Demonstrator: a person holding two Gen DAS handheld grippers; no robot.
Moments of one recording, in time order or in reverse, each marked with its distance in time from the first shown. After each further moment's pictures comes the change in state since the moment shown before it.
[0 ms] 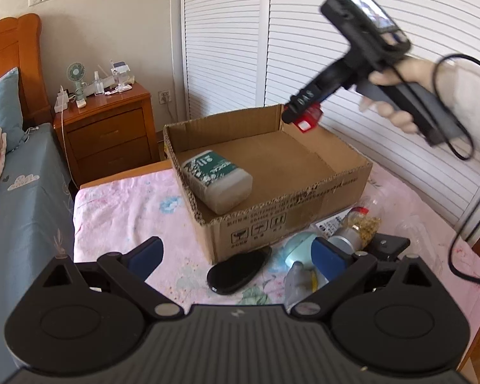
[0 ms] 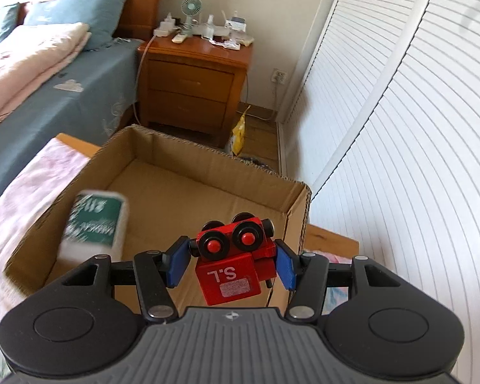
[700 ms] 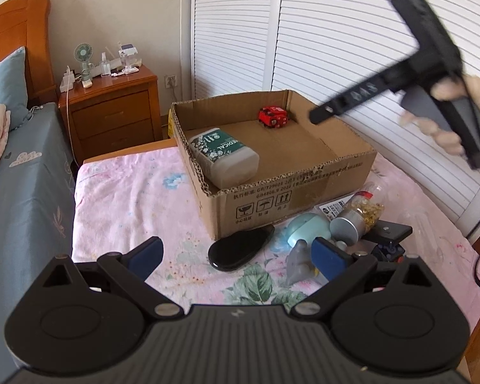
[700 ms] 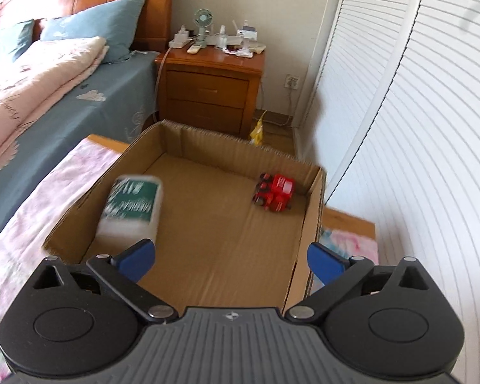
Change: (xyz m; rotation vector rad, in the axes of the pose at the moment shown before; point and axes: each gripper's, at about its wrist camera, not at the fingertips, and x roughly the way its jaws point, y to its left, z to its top) left arm -0.003 0.003 -0.020 -0.050 0.042 0.002; right arm -0.054 0.007 -0.054 0.033 -0.047 0.109
